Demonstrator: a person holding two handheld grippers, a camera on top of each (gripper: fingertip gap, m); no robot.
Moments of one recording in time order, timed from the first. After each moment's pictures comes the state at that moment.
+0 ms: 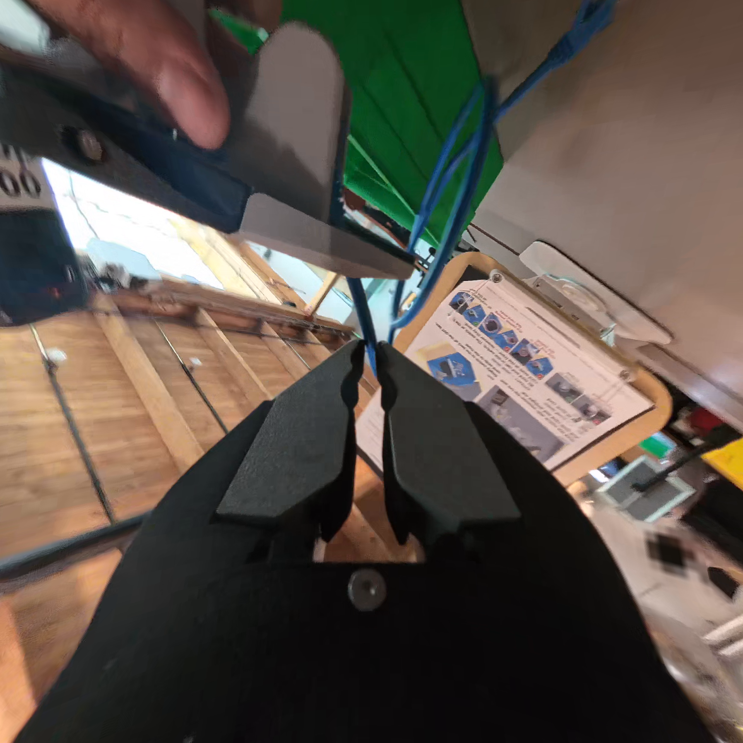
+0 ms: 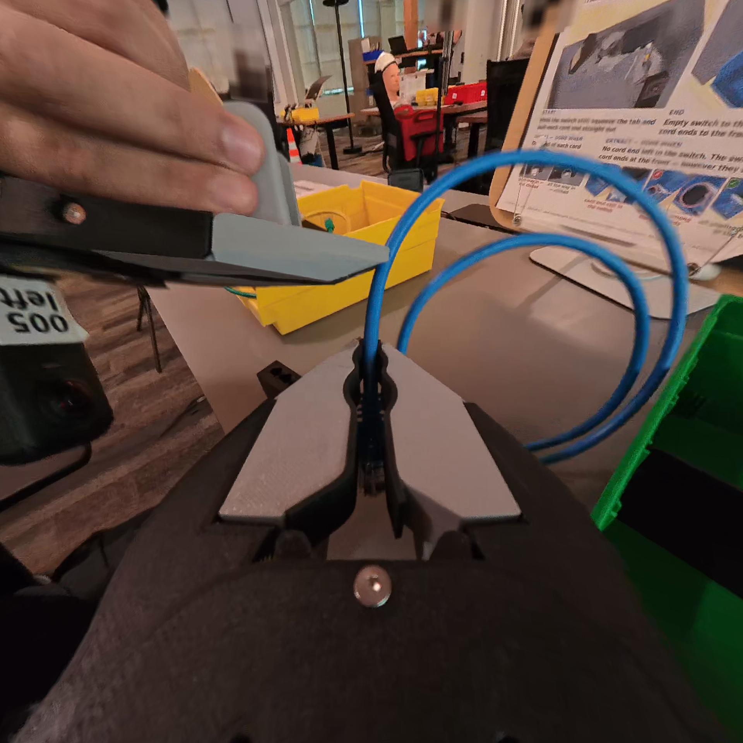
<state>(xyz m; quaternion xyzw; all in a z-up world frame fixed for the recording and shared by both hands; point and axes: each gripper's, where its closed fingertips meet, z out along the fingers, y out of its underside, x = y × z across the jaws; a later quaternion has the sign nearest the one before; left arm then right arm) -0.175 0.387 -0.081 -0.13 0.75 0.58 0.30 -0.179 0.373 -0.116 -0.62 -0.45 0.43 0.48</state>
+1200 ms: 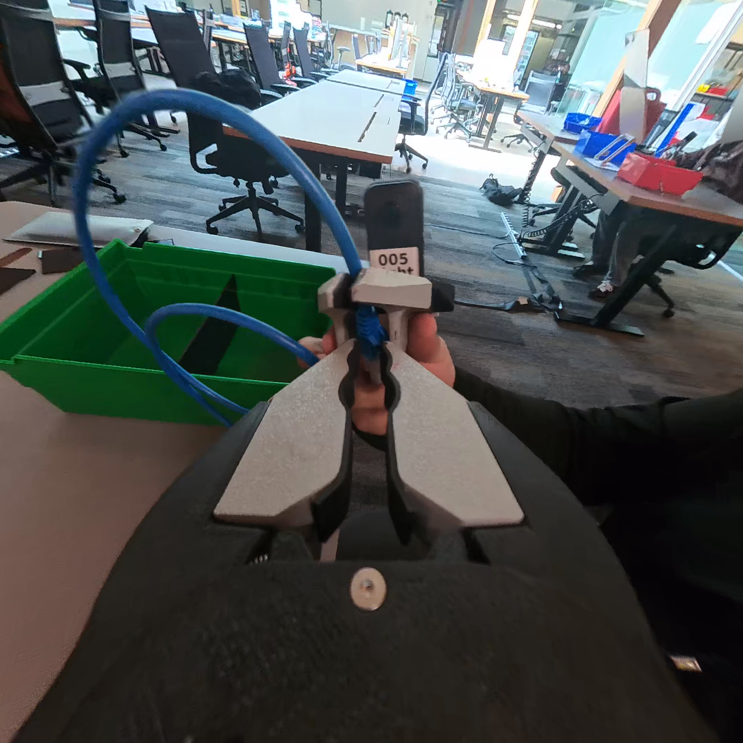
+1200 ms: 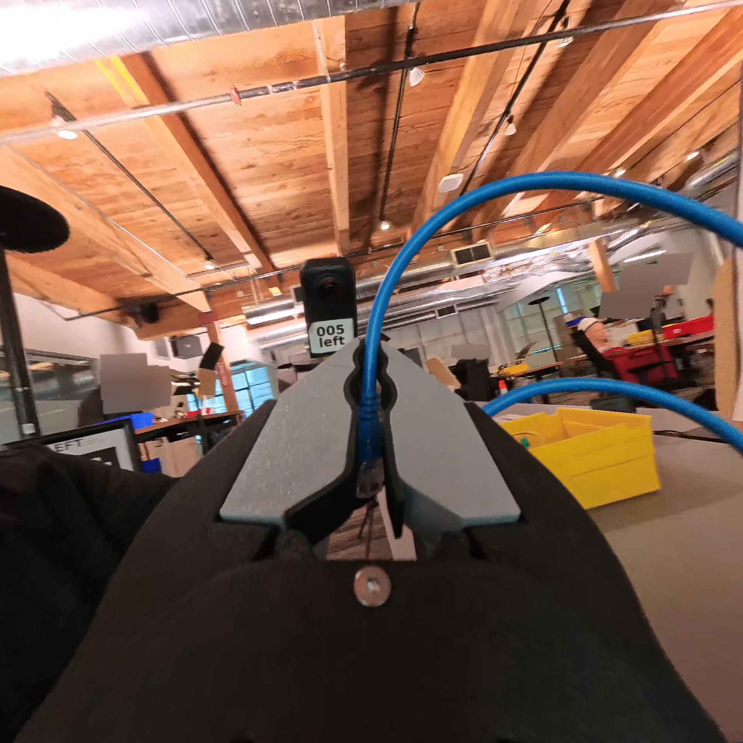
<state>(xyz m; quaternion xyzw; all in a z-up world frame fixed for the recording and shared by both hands) -0.087 0.318 -0.038 -0.70 0.36 -0.35 0.51 -0.119 0.320 0.003 -0.34 -0.30 0.77 0.45</state>
